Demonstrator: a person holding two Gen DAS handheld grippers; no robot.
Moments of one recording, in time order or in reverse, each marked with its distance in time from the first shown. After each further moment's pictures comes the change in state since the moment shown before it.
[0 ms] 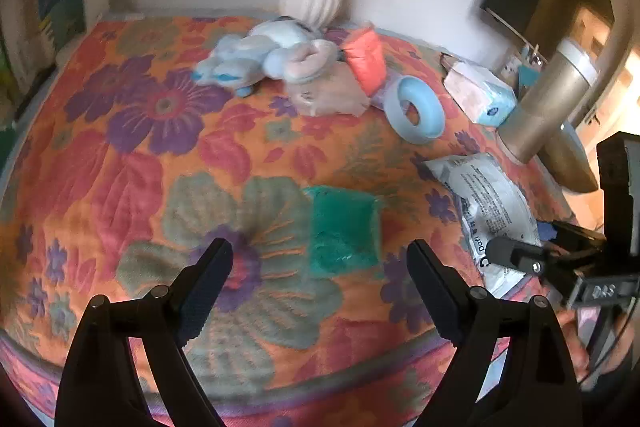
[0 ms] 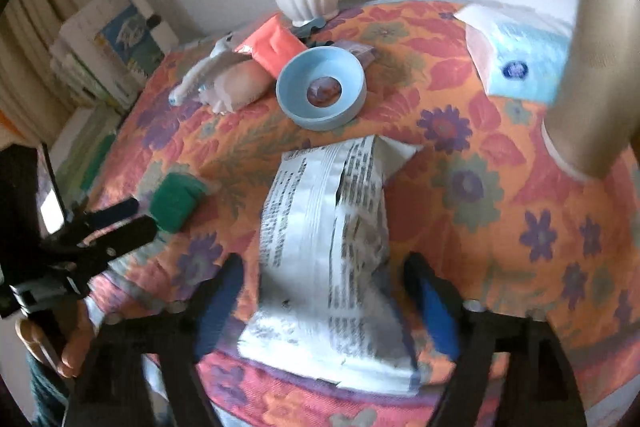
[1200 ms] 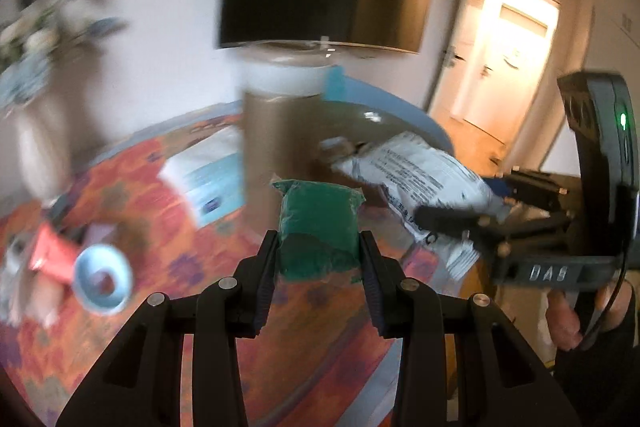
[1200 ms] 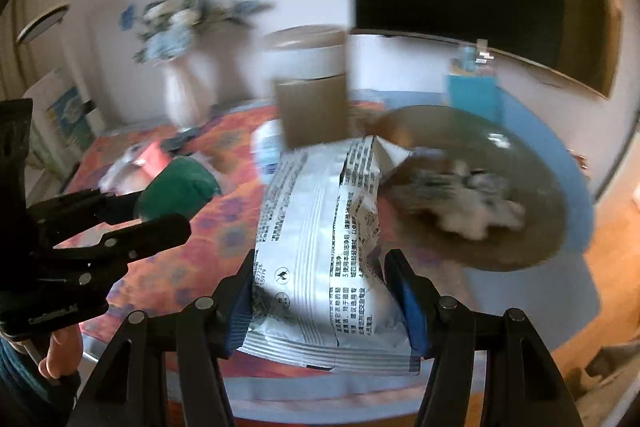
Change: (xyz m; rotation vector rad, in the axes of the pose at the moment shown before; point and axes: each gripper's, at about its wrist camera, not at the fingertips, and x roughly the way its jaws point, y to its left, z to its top) left arm -0.002 -0.263 0.055 0.479 -0.135 -0.381; right arm -0.180 -0.104 -0.008 0.025 -0.291 -0.376
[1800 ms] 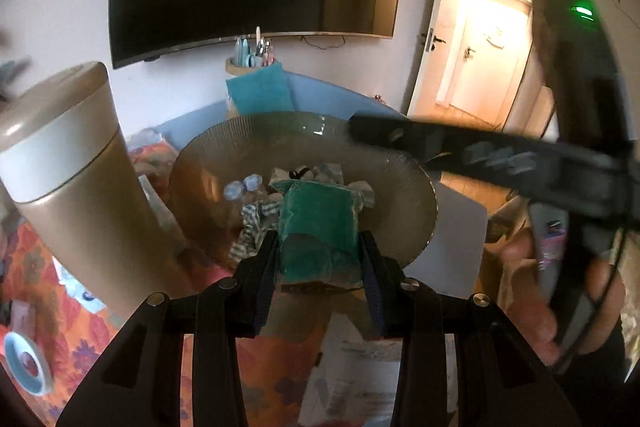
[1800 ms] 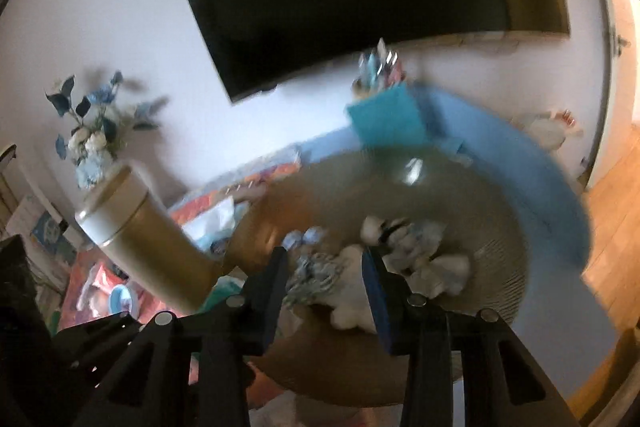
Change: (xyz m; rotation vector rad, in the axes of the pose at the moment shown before) left arm 0.112 -0.070 0.047 0.055 0.017 -0.032; right arm 0.032 -0.138 0.044 0.268 -0.187 0.014
